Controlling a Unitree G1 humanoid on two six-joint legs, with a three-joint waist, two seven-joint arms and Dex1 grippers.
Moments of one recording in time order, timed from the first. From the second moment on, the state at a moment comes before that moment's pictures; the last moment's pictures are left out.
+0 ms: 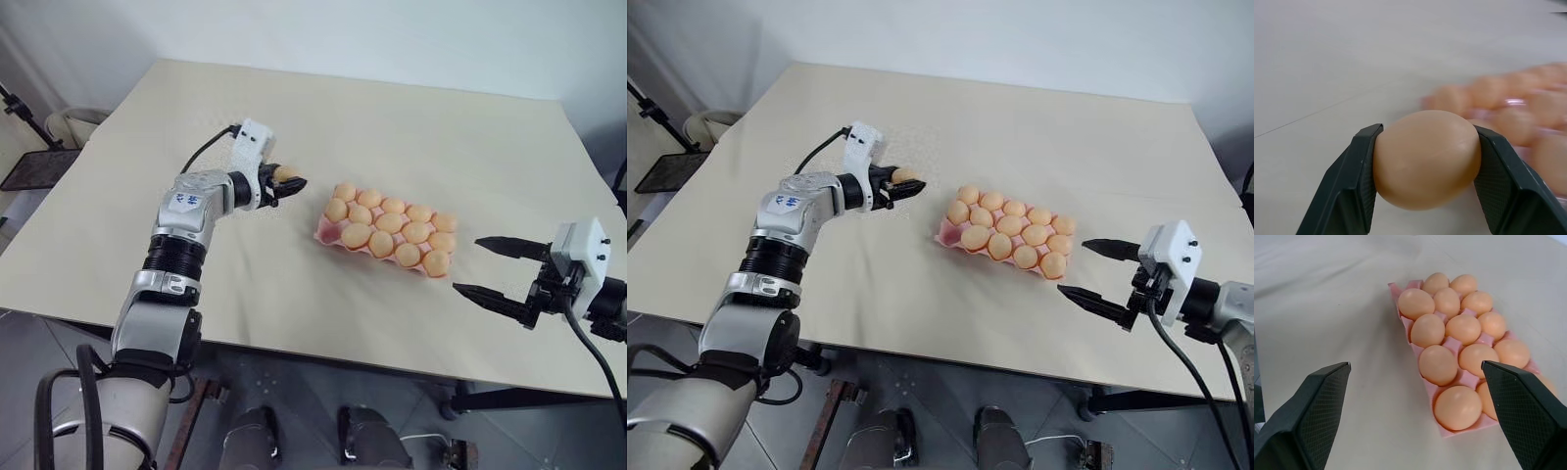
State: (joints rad) left arm -1.09 0.33 -0.04 0.64 -0.18 0.53 -0.78; right arm 0.01 -0.89 -0.43 -0.36 0.62 0.43 1.04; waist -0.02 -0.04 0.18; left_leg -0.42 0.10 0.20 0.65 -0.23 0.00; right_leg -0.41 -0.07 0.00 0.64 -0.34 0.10
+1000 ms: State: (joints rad) left arm -1.18 0.30 -0.19 0.91 -0.06 0.40 -1.06; right arm 0.24 -0.78 -0.56 -0.55 0.63 0.43 0.90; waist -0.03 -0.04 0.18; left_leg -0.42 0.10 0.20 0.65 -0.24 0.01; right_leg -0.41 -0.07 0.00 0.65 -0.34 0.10
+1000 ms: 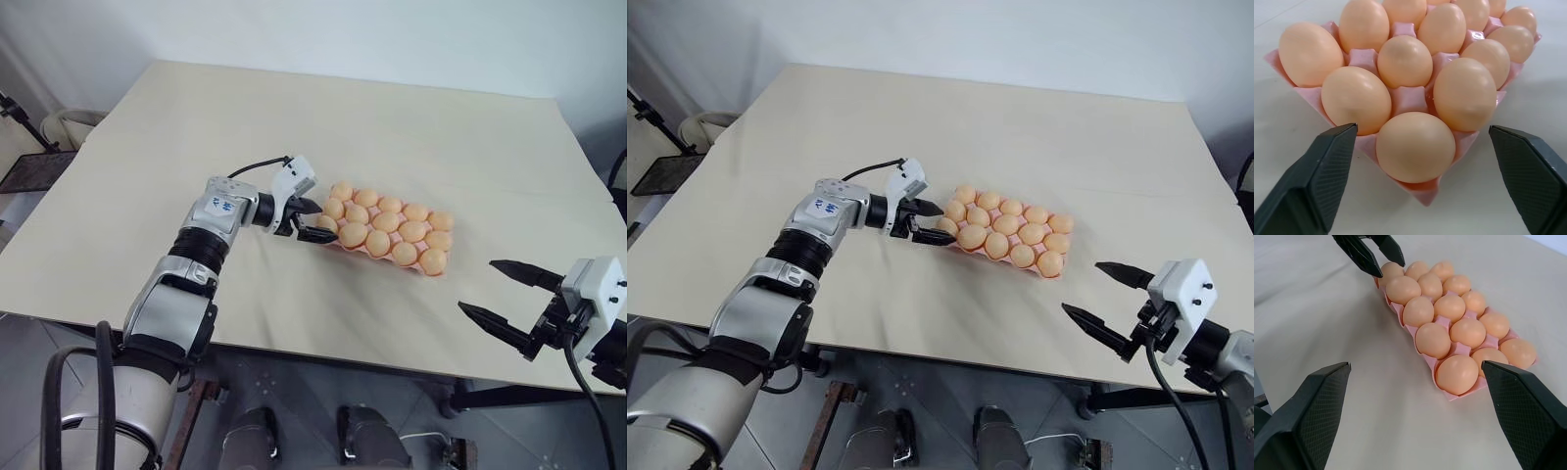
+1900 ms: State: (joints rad) left arm -0.84 0.83 0.06 0.34 -0.31 0.55 -1.33; right arm -0.07 -0.92 -0.44 -0.24 0.58 0.37 1.08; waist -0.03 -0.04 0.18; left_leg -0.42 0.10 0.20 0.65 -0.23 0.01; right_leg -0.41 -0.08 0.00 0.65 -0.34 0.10
